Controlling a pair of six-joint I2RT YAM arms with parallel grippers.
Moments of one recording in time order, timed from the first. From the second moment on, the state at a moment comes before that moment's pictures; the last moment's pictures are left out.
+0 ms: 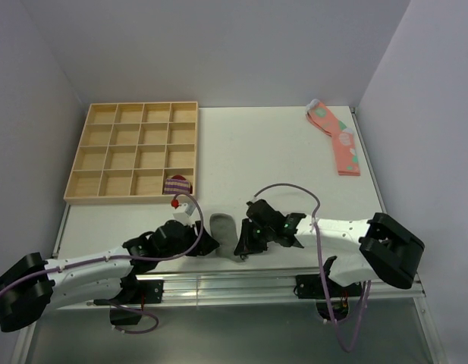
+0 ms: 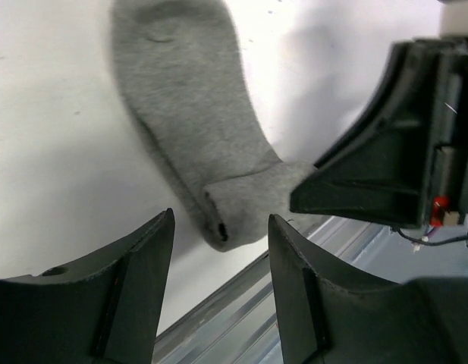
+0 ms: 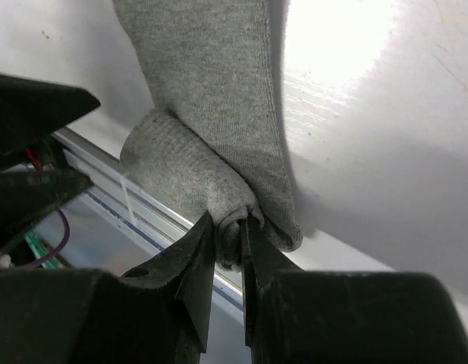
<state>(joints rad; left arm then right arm) -1.00 0.93 0.23 0.14 -0.07 -0.93 0.95 1.31 0.51 -0.15 -0.22 1.01</state>
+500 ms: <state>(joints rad) -1.13 1.01 0.24 0.15 -0.18 -0.85 0.89 1.43 0.61 -0.22 -0.37 0.93</state>
